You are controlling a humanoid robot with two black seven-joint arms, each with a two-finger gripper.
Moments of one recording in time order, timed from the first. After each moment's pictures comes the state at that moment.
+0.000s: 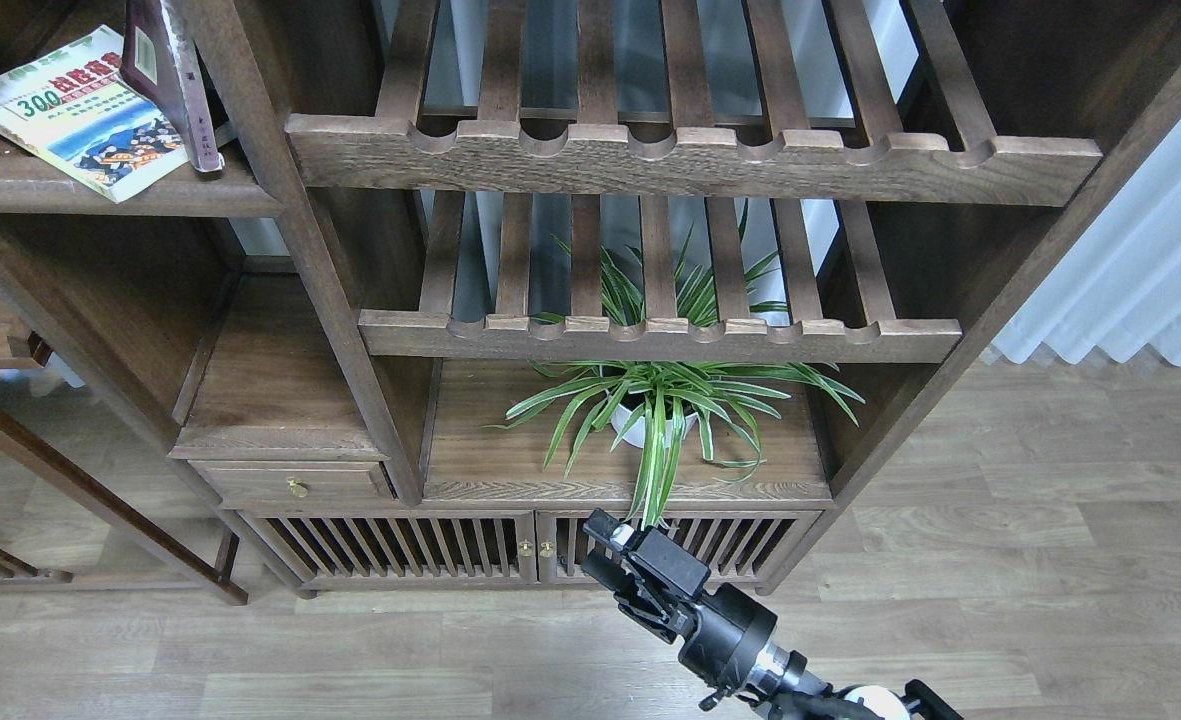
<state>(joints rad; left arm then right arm) -0.92 1.25 -0.83 -1.09 -0.44 -0.49 0.49 -0.14 0.01 1.06 1.14 0.17 0.58 -0.49</state>
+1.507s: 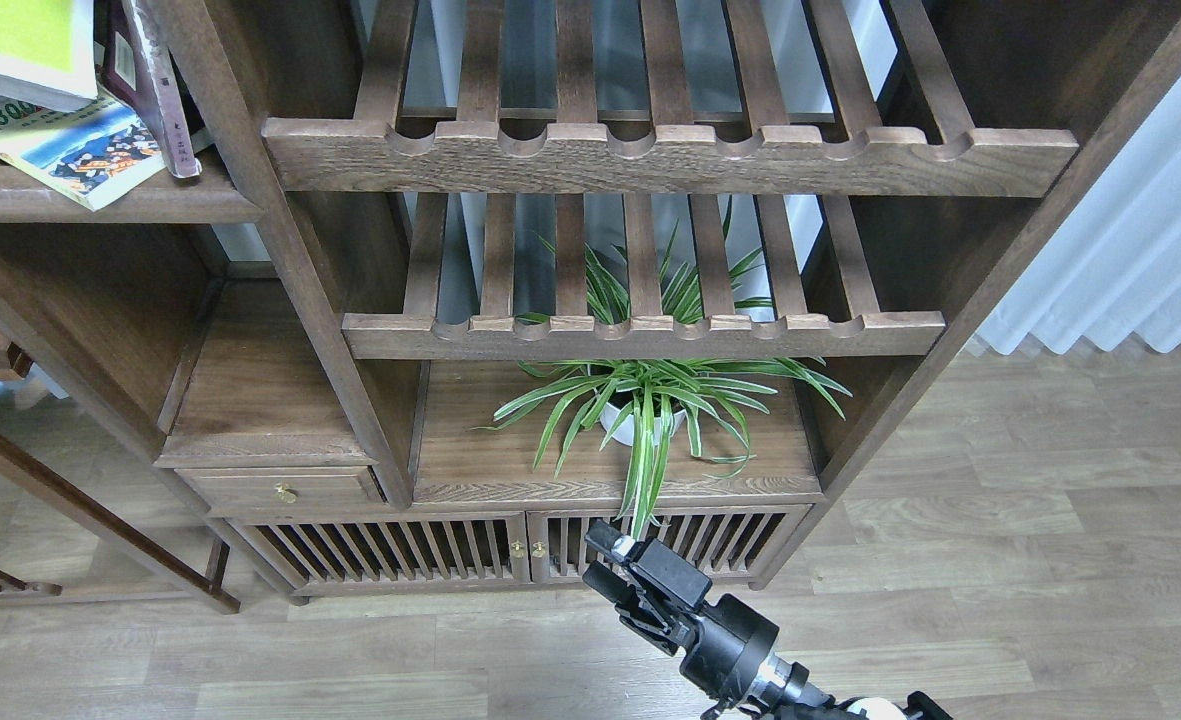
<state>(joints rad) -1.19 0.78 -0.76 -0.50 -0.40 -0.49 0.49 -0.15 0.01 1.06 1.14 0.17 0.58 -0.49</state>
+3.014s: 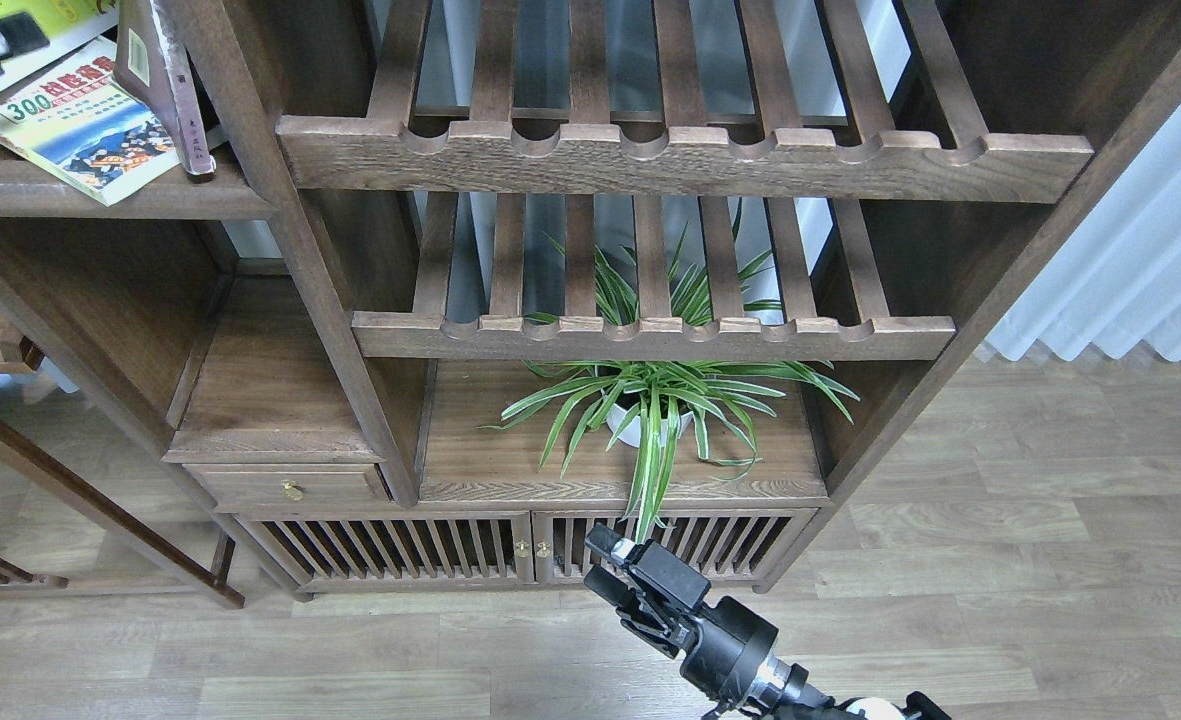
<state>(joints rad) -0.73 1.02 -0.85 -1.05 -0.44 -0.49 0.47 -0.14 0.01 1.06 1.12 0.17 0.58 -0.49</state>
